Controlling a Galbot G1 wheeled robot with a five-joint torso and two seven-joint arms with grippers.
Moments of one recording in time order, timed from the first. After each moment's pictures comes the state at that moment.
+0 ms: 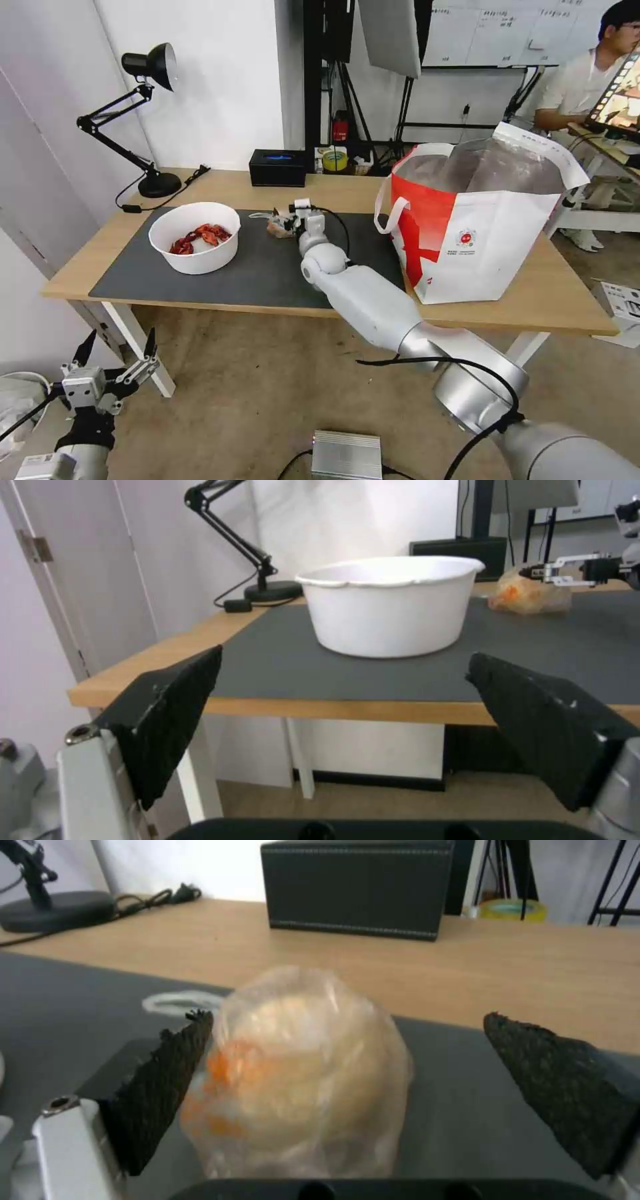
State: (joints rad) left arm 1.86 -1.37 -0.87 -2.16 -0.28 -0.21 0.03; right arm -0.22 1.58 -0.41 0.80 0.72 0.01 0.30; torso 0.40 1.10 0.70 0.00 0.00
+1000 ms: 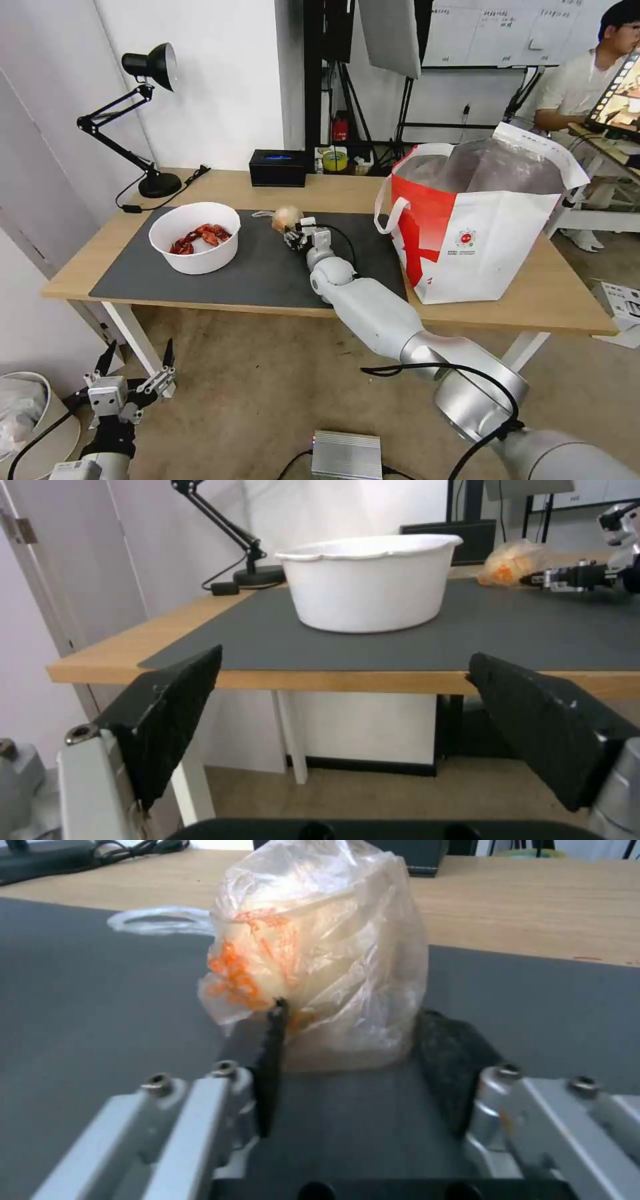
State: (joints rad) left arm 1.87 -1.45 -0.82 -2.16 -0.19 -0.22 0.03; right arm -0.23 1.58 -0.37 0.72 0.72 0.00 0.21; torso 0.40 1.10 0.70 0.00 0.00
